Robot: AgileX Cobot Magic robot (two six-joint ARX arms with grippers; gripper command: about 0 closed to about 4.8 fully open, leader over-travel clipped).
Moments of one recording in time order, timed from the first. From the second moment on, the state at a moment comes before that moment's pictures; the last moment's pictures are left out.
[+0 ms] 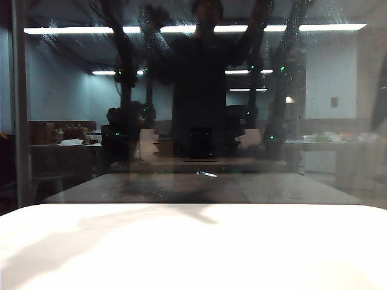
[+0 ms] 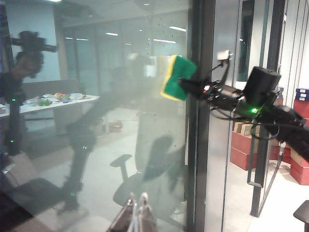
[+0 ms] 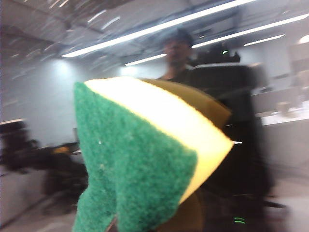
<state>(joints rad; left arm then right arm) -0.04 1.24 1.89 -0.26 0.92 -0.22 -0.07 1.91 2.62 -0.29 -0.31 0.34</state>
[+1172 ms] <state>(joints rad) -0.04 1.24 1.89 -0.26 0.92 -0.22 0.05 1.96 2.62 -0.26 -0.29 0.30</state>
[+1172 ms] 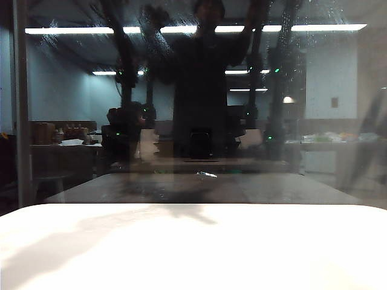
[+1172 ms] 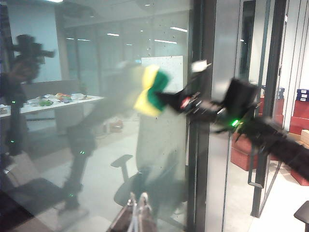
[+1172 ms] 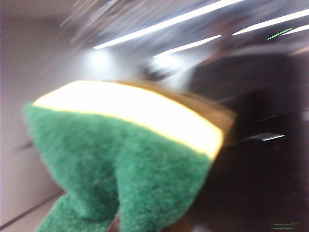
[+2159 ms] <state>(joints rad) -0.04 1.24 1.89 -0.26 0.89 -0.22 -0.10 1.91 2.62 -0.46 -0.38 0.21</state>
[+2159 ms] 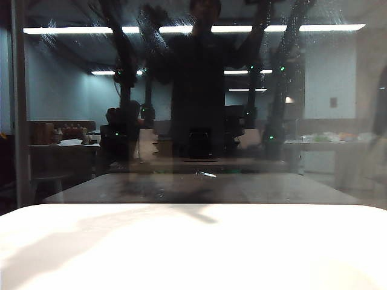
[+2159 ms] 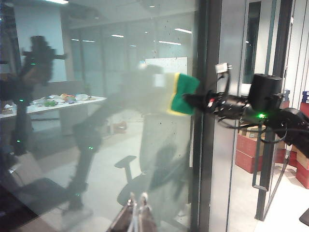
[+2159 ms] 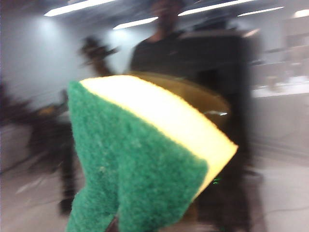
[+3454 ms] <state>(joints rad) -0.04 1.24 1.89 -0.23 0.89 -0.22 -0.15 1.91 2.62 -0.69 -0.17 0.01</state>
